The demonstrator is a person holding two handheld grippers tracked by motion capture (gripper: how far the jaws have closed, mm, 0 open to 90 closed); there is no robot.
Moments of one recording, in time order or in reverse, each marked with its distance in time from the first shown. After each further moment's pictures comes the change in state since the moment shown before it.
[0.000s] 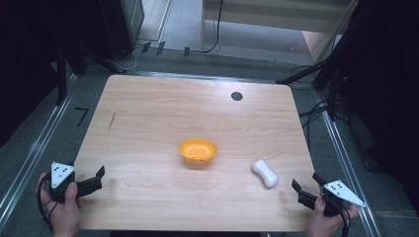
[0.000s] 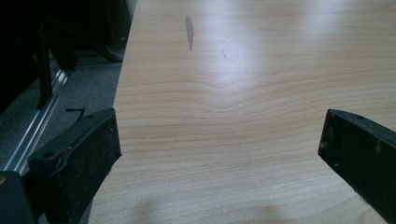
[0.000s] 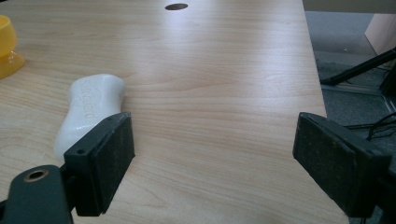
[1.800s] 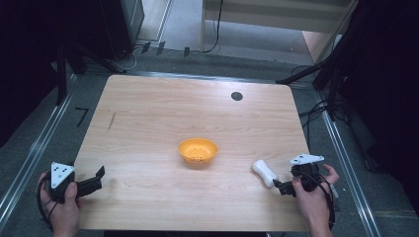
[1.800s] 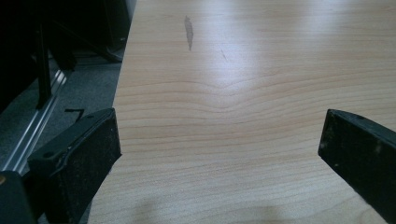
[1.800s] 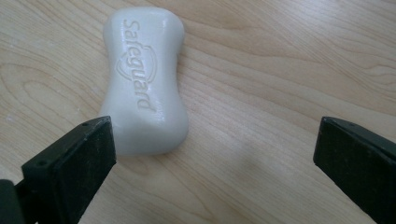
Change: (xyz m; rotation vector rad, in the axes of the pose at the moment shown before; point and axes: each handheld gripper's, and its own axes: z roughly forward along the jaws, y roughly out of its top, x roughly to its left) left arm 0.000 0.000 0.000 -0.002 -0.002 0.001; right arm 0.043 0.067 0.056 0.572 0.103 -0.269
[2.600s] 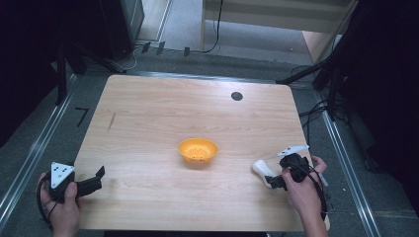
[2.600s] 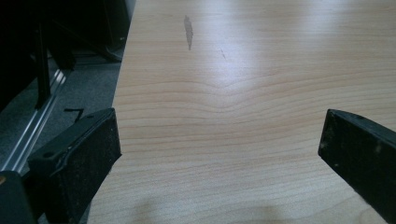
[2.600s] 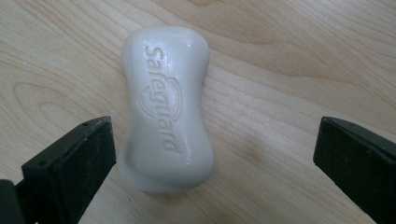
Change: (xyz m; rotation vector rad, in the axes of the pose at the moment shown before) left arm 0.000 0.000 0.000 0.004 -0.004 -0.002; right arm 0.011 0.032 0.014 0.118 0.030 -0.009
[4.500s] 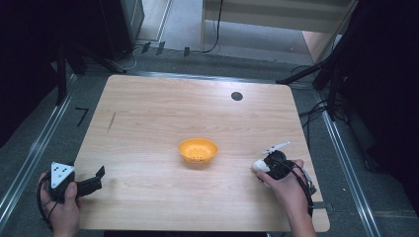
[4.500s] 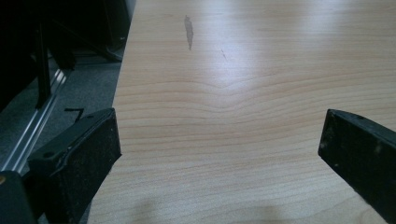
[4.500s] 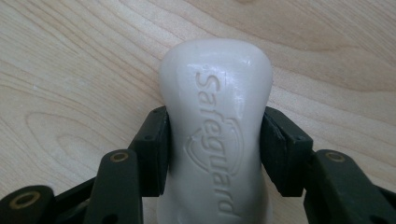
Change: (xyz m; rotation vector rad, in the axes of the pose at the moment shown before) left arm 0.000 0.000 0.000 -0.002 0.001 -0.001; right arm 0.023 0.022 0.029 0.104 0.022 0.040
